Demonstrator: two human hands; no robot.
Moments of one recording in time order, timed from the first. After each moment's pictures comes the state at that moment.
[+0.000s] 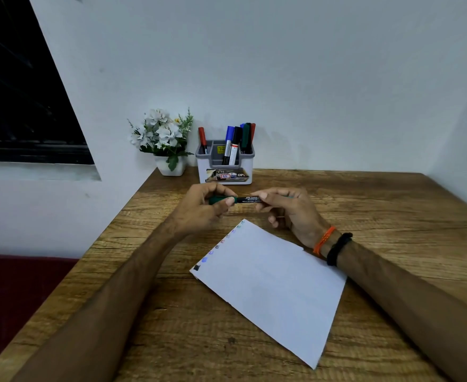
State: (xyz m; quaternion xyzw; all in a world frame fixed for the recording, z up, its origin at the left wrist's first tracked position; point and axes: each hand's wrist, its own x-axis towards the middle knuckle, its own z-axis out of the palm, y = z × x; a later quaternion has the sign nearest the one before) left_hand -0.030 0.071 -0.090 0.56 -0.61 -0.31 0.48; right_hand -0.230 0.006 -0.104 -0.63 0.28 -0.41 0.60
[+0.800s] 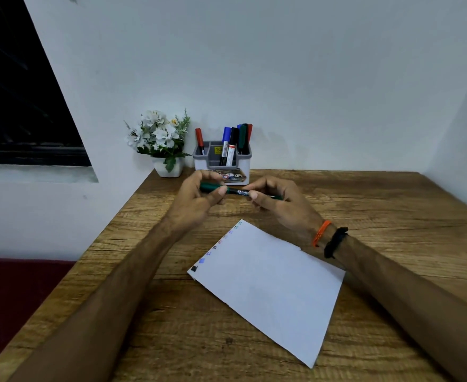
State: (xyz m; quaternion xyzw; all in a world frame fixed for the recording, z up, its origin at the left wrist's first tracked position) left_hand -0.036 0.072 -0.080 0.53 -0.55 -0.30 0.57; right_hand -0.225 0.000 -0.094 -0.77 0.25 -0.40 0.43
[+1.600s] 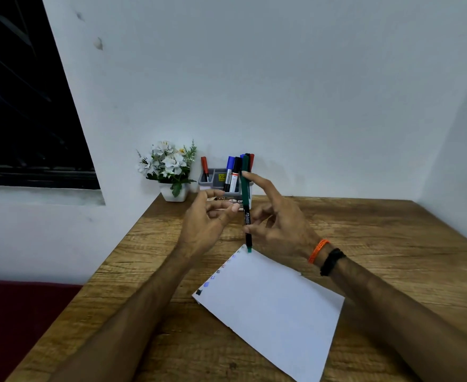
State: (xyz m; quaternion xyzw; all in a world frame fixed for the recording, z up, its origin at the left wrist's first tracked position) left_hand -0.045 0.069 -0.081 0.56 -0.54 -0.22 0.59; right_hand -0.223 0.015 -0.063 -0.87 0.23 -0.38 0.21
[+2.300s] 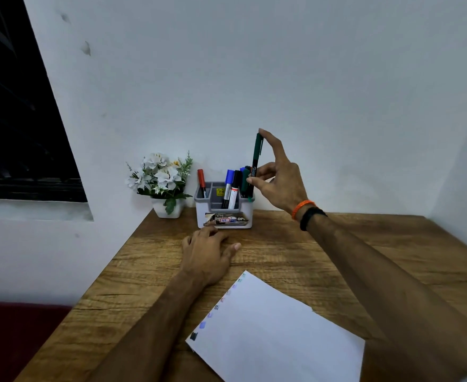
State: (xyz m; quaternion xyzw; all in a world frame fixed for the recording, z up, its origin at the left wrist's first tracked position) left_hand -0.023 0.010 -0.125 0.75 -0.63 0.00 0.19; right_hand -0.180 -0.098 -0.021 -0.80 0.31 -0.49 0.15
